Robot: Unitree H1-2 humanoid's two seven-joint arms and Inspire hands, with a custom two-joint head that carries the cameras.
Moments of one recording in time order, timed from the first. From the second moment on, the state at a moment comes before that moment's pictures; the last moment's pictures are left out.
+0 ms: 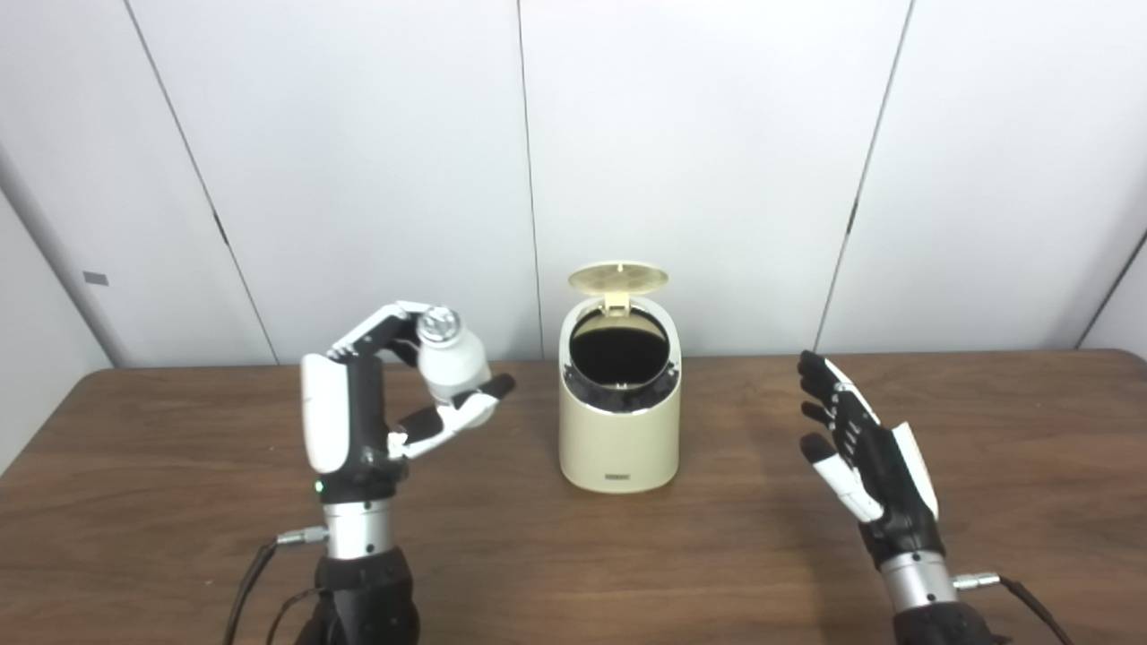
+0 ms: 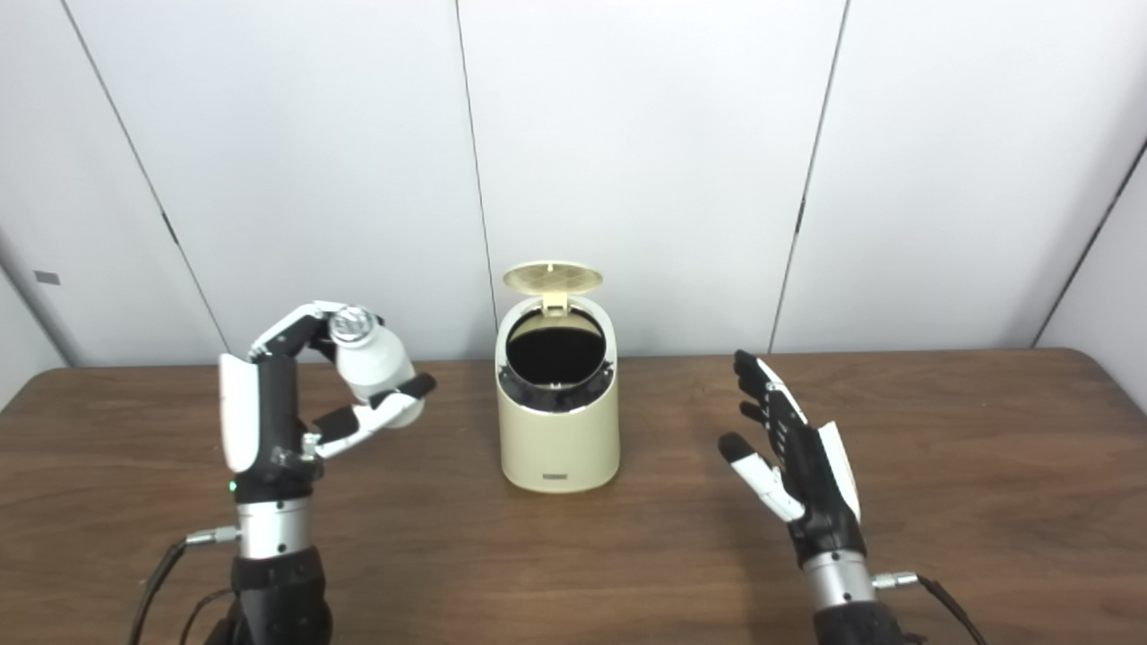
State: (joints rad) left arm -0.34 0.11 -0.10 0.02 0.64 -0.34 0.52; right arm -0.20 -0.13 -0.04 0.02 -0.15 -0.12 -0.06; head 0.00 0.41
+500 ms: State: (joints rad) left arm -0.44 0.16 -0.31 0.11 0.80 -0.45 0.70; right arm -0.19 -0.12 -0.04 0.04 -0.16 -0.13 -0.08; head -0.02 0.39
